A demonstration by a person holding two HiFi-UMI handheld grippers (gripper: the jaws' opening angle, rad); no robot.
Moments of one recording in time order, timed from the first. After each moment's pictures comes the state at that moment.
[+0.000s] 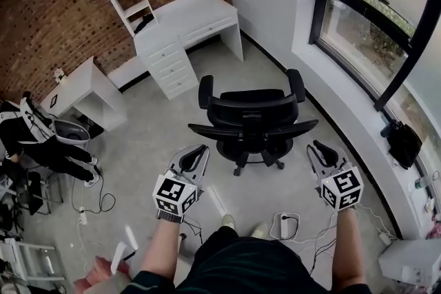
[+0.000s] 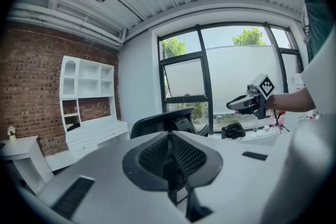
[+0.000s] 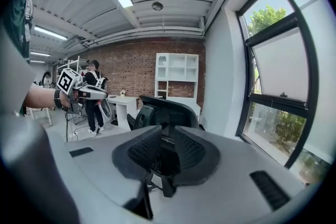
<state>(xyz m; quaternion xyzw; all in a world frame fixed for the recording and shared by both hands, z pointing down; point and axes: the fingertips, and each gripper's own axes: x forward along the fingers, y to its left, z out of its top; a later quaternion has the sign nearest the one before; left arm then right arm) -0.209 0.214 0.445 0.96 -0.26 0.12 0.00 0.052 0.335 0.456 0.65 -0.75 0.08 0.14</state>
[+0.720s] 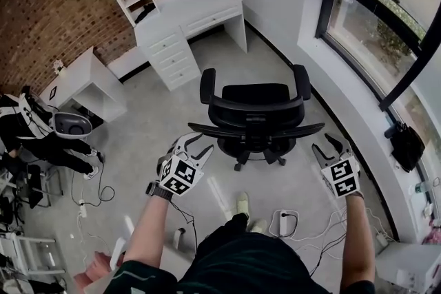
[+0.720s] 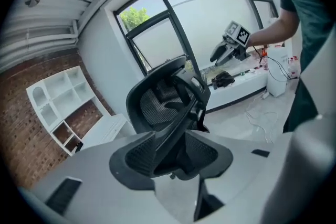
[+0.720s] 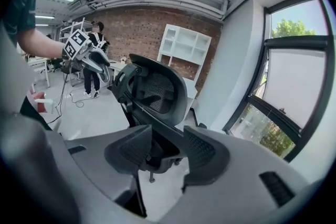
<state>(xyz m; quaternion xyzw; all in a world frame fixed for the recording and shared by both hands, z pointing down) -0.200 0.148 0.531 0.91 -0.18 0.35 -0.16 0.103 0.290 0.532 0.62 -0.72 0.07 0.32</state>
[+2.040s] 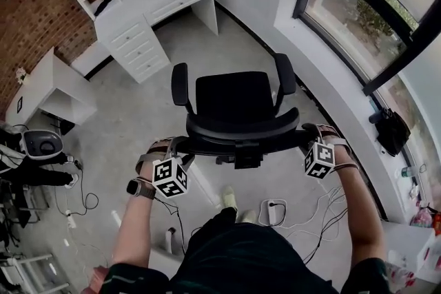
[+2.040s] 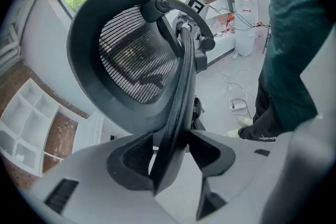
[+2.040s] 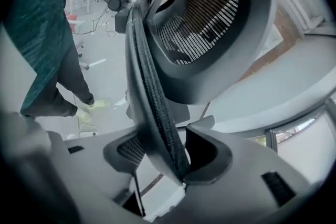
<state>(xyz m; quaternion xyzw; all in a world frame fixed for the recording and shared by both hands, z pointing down) -0.179 0.078 0.629 0.82 -0.01 0.51 -0.25 0.145 0.216 0.658 0.39 -0.67 0.01 0.63</state>
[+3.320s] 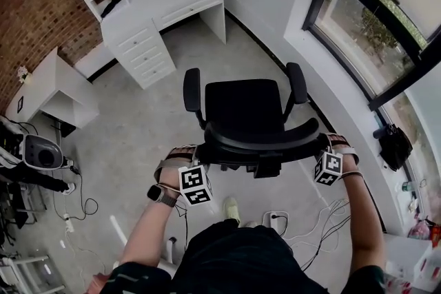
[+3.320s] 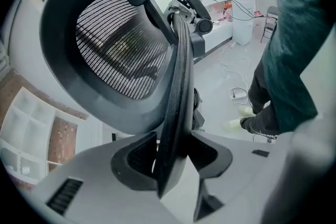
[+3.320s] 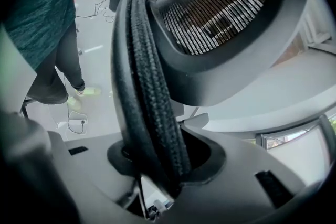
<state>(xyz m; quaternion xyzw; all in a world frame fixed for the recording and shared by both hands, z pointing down) -0.162 0.045 0.648 0.79 0.01 0.56 -0.27 0.174 0.169 0.674 0.39 -0.63 -0.02 0.67</state>
